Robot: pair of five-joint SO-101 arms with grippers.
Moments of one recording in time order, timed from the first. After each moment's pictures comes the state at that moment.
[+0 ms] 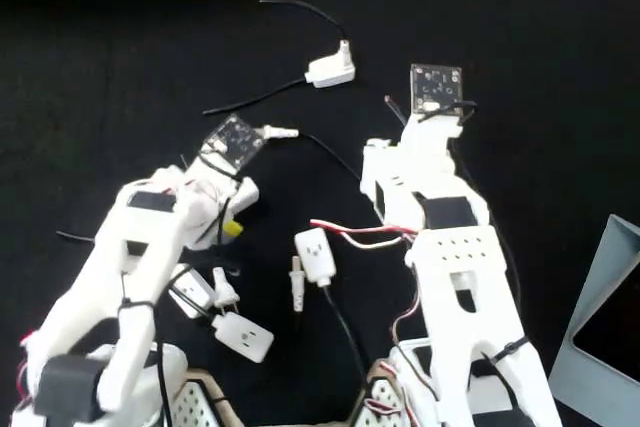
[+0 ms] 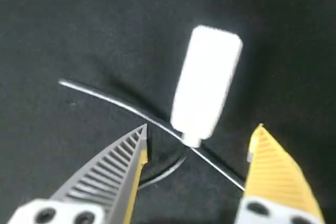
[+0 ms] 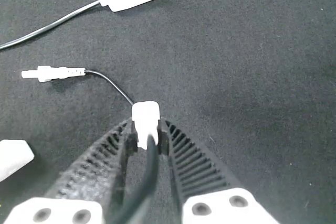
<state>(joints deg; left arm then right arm) 1.5 -24.7 56.7 37.5 -35.4 -6.4 -37.5 54.4 38.9 -8.4</state>
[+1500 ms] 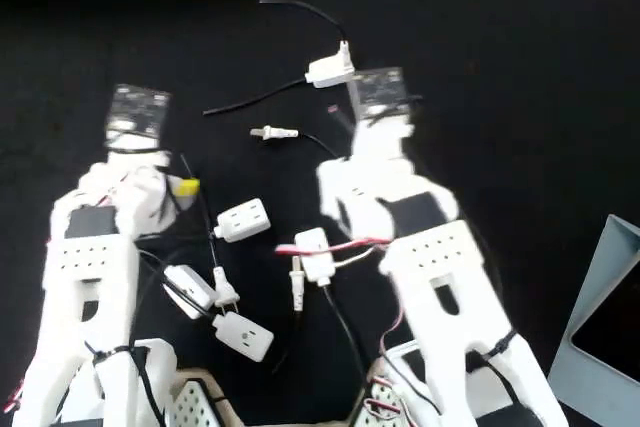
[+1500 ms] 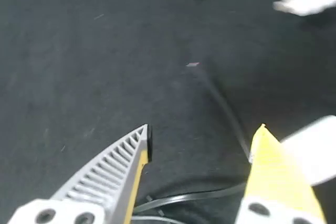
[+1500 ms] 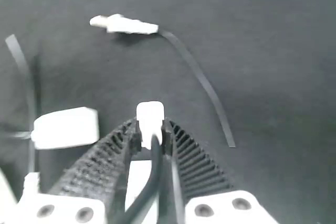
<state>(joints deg) -13.7 -41.3 57.0 43.1 -16.7 -21.1 -37.5 48.5 50.8 -8.6</state>
